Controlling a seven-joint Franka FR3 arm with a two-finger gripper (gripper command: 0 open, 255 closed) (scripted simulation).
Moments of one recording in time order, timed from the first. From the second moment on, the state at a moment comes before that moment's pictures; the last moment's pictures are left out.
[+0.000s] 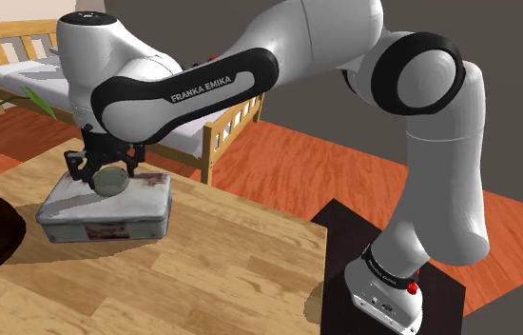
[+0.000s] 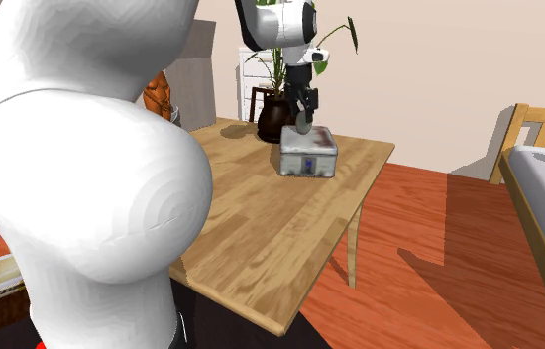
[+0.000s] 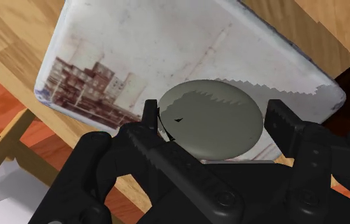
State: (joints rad) arm 0.40 0.54 0.31 -1.52 -0.27 2.15 0.85
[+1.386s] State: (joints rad) arm 0.41 0.58 0.30 -1.56 -0.29 2.24 0.87
